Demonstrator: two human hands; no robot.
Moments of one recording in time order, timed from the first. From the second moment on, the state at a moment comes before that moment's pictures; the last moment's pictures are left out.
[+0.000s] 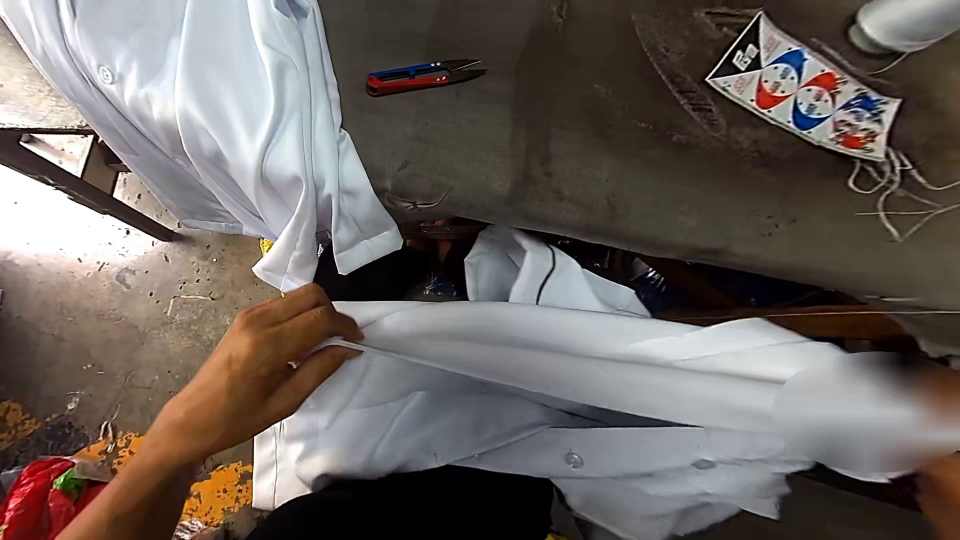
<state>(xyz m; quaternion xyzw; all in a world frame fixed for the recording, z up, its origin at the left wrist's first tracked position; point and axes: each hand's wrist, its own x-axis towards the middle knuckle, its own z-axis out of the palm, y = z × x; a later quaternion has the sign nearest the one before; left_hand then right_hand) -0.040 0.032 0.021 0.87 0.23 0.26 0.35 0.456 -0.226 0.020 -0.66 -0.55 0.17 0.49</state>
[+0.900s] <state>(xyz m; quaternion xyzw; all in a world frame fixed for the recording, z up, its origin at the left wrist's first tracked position) 0.008 0.011 -0.001 0.91 0.24 0.12 0.32 0.312 -0.172 0.054 -0.56 -0.56 0.35 0.50</state>
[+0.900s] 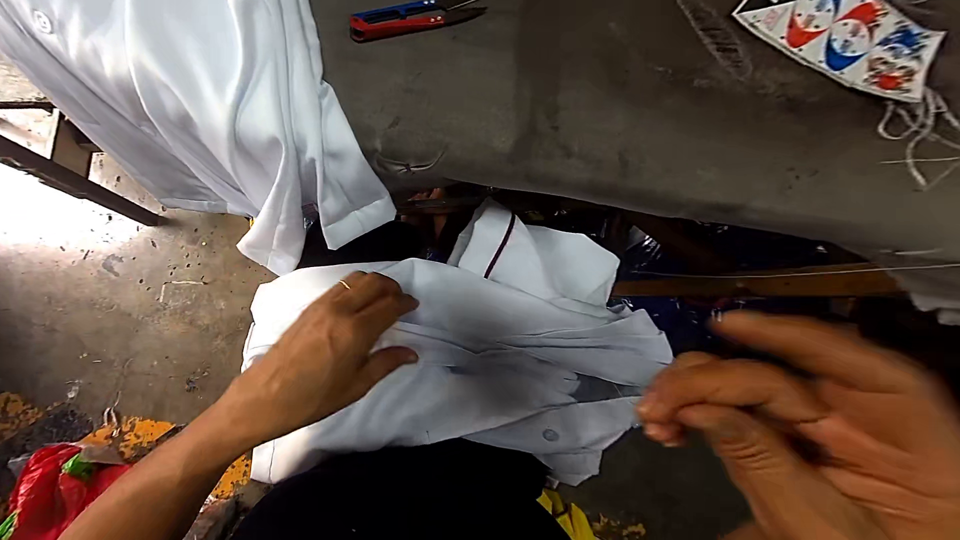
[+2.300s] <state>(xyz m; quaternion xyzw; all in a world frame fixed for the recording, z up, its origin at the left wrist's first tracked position) 0.010 0.011 -0.007 0.68 0.29 0.19 0.65 0.204 -0.117 -0.027 -0.55 -0.52 0.37 0.53</state>
